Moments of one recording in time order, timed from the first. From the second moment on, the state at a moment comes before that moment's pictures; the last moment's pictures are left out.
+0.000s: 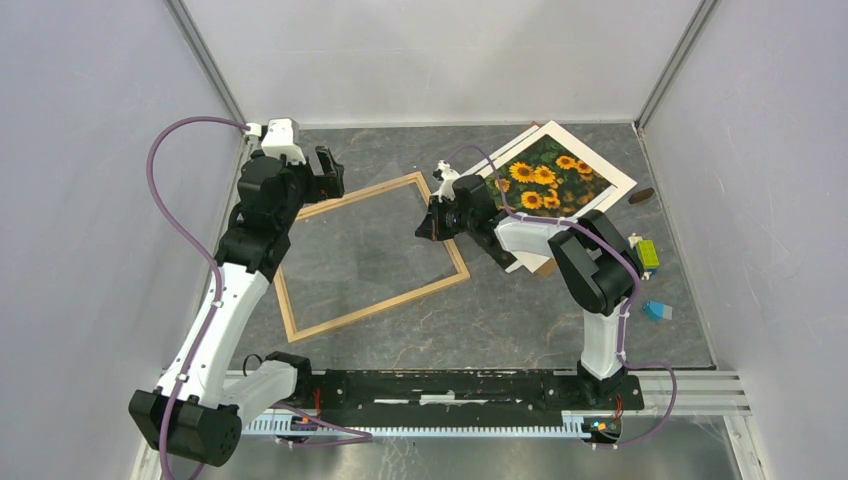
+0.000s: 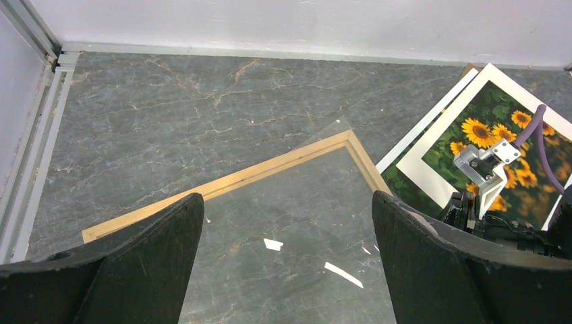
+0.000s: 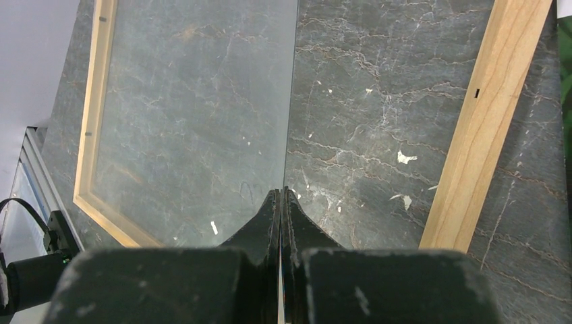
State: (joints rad) left arm -0.22 1.02 1.06 -0.26 -0.10 -0.17; right arm 0.63 1.95 1.14 0.24 -0.37 0.46
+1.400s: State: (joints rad) left arm -0.22 1.02 1.06 -0.26 -0.10 -0.17; right arm 0.64 1.89 1.14 0.21 -0.37 0.49
